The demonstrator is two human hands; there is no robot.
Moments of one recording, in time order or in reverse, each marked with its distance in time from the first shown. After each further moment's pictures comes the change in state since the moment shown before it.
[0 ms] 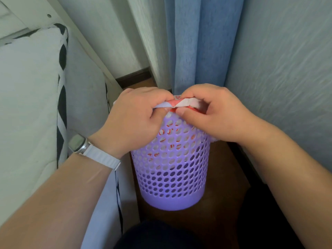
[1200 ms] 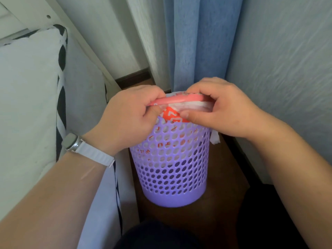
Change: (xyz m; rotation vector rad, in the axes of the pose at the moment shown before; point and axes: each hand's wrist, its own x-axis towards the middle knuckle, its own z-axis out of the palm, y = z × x) left_hand -0.002 -0.004 -0.006 -0.013 0.000 -0.089; right_hand 0.000 0.005 -0.014 0.005 -0.025 -0.008
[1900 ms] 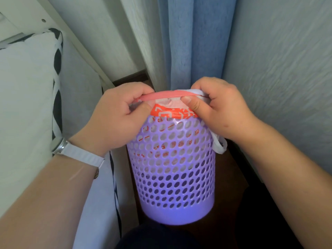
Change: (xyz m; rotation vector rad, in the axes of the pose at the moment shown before) left_hand -0.002 0.000 -0.010 -0.208 0.045 -0.087; right_hand -0.002 0.004 0.007 -0.132 0.196 0.015
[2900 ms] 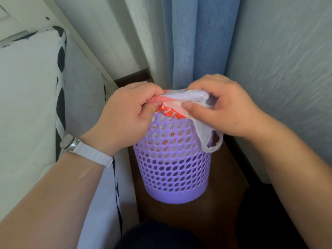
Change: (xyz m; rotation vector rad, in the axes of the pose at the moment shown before) left_hand 0.003 -0.005 0.009 0.167 0.010 0.165; right_hand 0.005 -0.003 -0.008 0.066 -0.078 -0.085
